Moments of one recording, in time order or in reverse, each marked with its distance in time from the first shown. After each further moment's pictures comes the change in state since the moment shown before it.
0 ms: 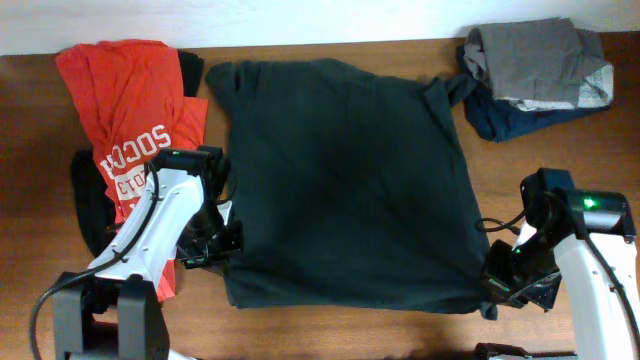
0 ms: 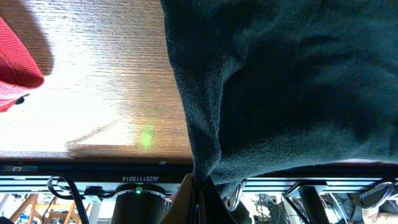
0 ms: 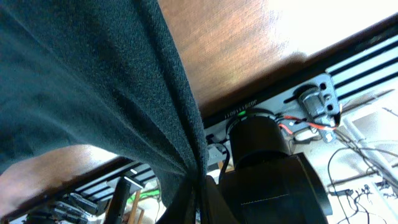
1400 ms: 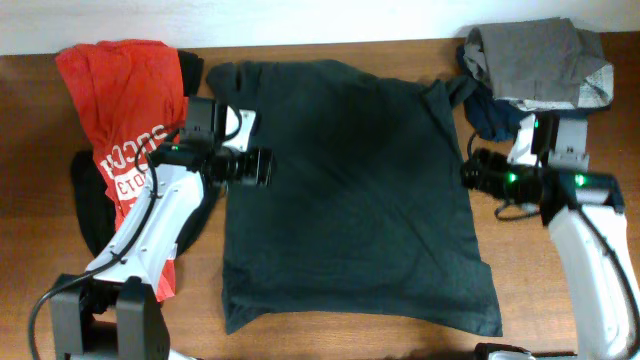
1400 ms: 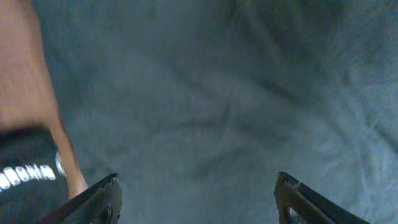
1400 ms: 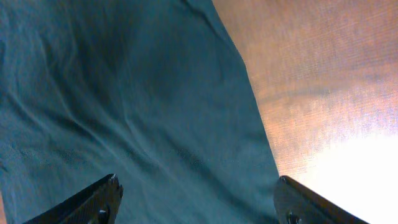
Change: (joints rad) left arm -0.010 0.000 0.062 0.818 0.141 0.243; right arm 0.000 0.133 0.058 0.819 -0.085 -0.172
